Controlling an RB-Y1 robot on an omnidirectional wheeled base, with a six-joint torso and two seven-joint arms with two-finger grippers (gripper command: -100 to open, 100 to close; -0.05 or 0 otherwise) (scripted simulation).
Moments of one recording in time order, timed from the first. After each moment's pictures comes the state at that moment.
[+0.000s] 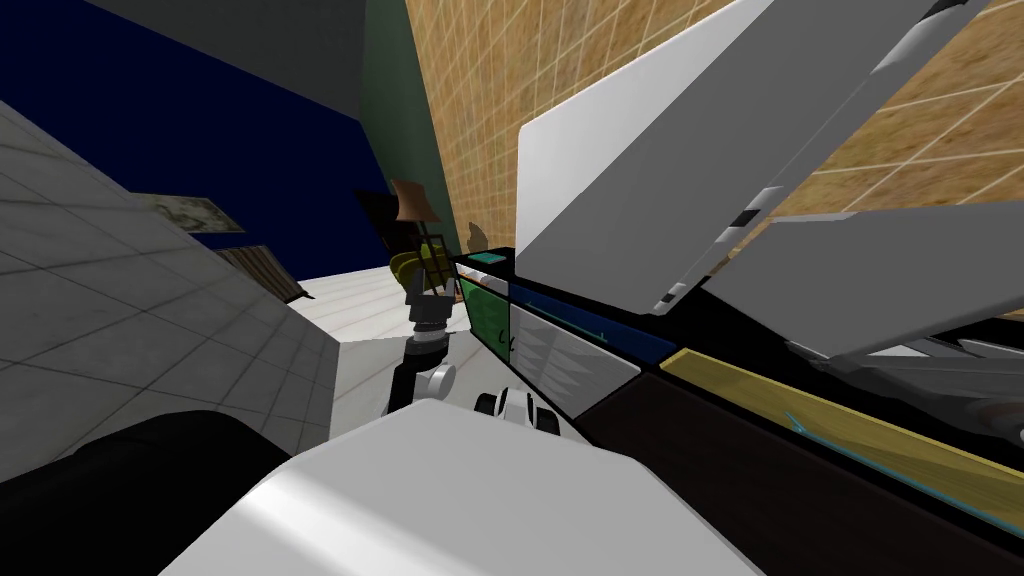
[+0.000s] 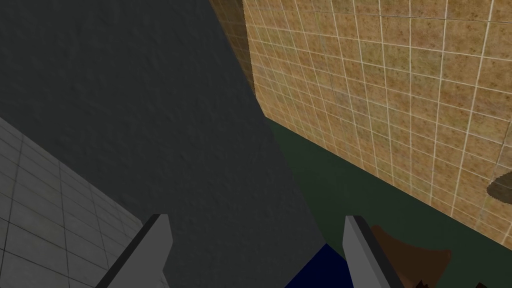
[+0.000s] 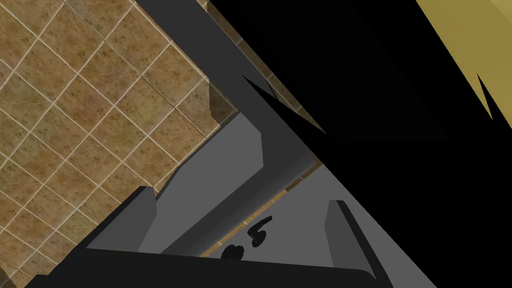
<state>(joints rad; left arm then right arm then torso) 0.47 -0.04 -0.06 -2.39 -0.03 -0.54 0.14 1.40 -1.17 -1.05 -2.27 0.20 0.46 0.48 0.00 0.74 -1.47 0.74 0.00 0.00</state>
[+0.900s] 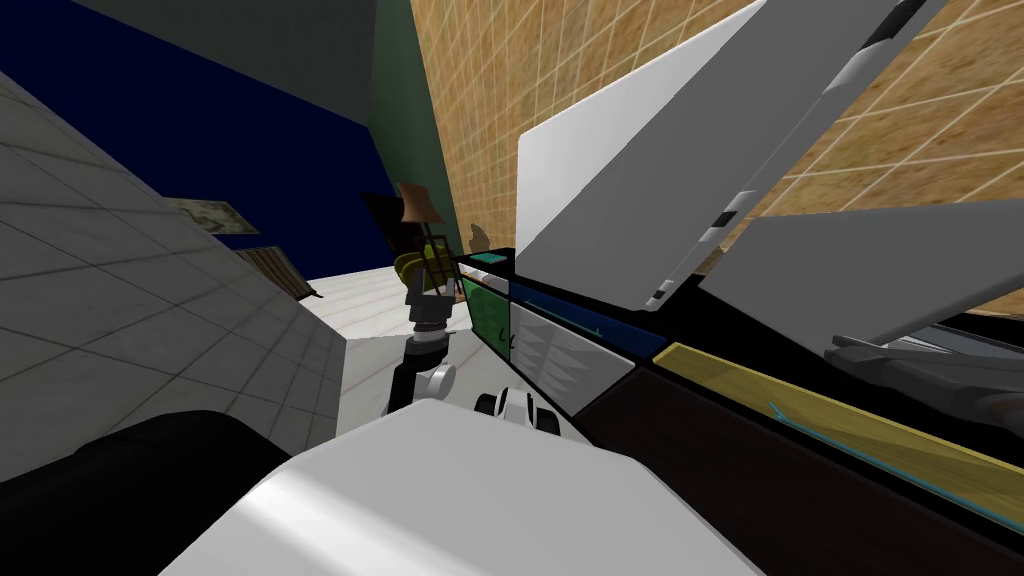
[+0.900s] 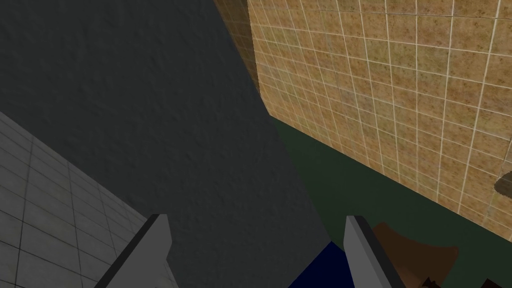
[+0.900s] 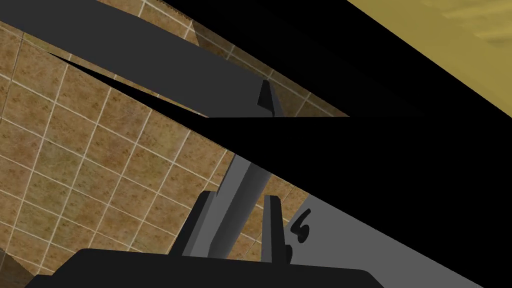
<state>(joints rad) 0.47 -0.04 -0.06 -2.39 -0.03 -0.54 0.14 1.34 -1.16 -1.06 -2.23 0.05 0.41 0.35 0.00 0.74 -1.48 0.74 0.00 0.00</state>
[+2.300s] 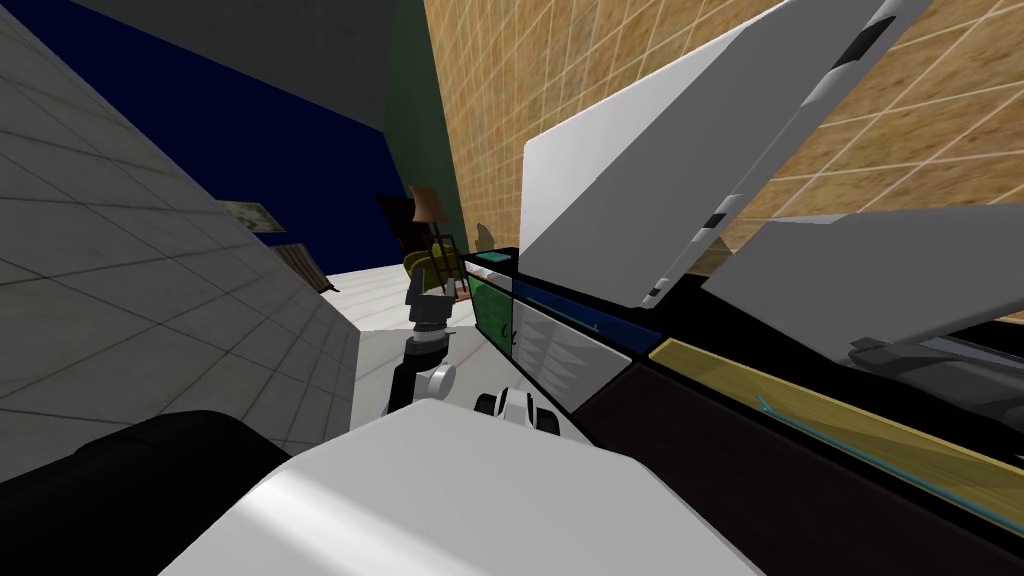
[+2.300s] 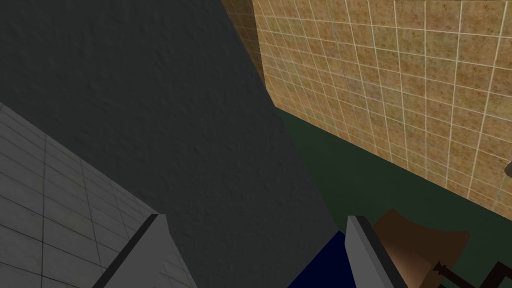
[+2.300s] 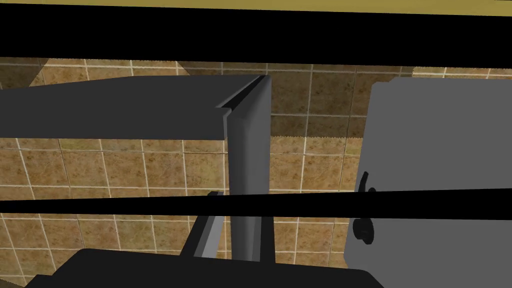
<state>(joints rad) 0.47 -0.04 -0.06 -2.39 -0.03 -0.54 0.14 1.19 -1.11 -1.00 -2.14 -0.15 0.31 0.14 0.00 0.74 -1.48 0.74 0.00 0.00</state>
